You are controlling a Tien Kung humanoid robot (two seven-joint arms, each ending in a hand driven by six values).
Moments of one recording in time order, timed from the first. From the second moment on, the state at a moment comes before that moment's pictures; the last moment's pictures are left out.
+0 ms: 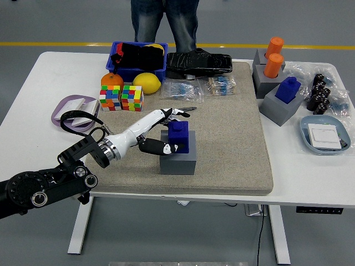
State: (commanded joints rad) left arm -0.76 0.39 -0.24 -1.27 1.05 0.34 -0.21; right arm 0.03 -0.36 2.02 0.19 -1.94 0.28 -0.01
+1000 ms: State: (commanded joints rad) left arm -0.80 0.42 -0.22 -1.28 1.10 0.32 -0.17; right arm 0.03 -0.36 2.02 0.19 -1.93 0.28 -0.01
